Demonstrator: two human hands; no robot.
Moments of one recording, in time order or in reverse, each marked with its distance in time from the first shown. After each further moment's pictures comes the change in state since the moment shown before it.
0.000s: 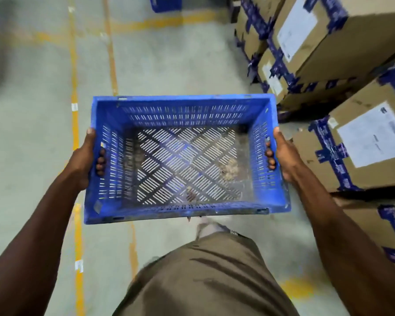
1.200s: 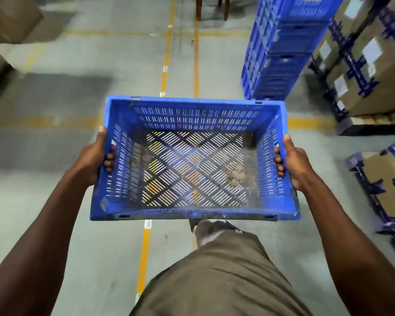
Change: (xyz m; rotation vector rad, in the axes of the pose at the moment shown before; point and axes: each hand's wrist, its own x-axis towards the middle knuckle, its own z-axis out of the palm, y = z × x) left_hand 0.744 0.635 -0.432 -0.139 0.180 0.081; right_hand 0.520 -0.566 0.846 -0.056 -0.155 -0.137
